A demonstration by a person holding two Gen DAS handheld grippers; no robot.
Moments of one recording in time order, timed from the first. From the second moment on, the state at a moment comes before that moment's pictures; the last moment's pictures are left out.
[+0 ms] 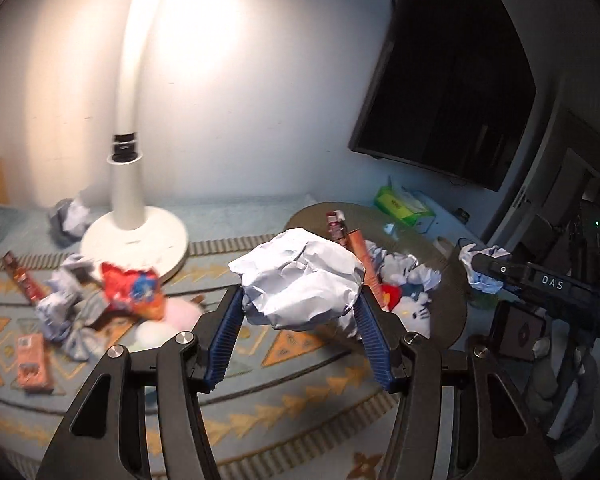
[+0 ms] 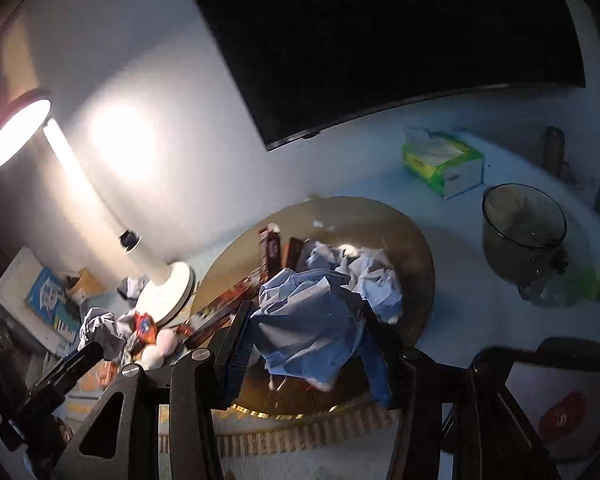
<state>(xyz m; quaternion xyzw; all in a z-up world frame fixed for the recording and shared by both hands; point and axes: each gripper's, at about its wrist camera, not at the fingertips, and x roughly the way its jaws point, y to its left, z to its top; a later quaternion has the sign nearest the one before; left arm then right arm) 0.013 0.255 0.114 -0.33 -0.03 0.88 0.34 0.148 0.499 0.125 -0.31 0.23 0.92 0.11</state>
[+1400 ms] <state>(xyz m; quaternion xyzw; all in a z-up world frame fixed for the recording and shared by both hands) 0.036 -0.017 0.004 -0.41 -0.07 0.91 0.03 0.113 0.318 0.010 -0.41 0.08 0.91 0.03</state>
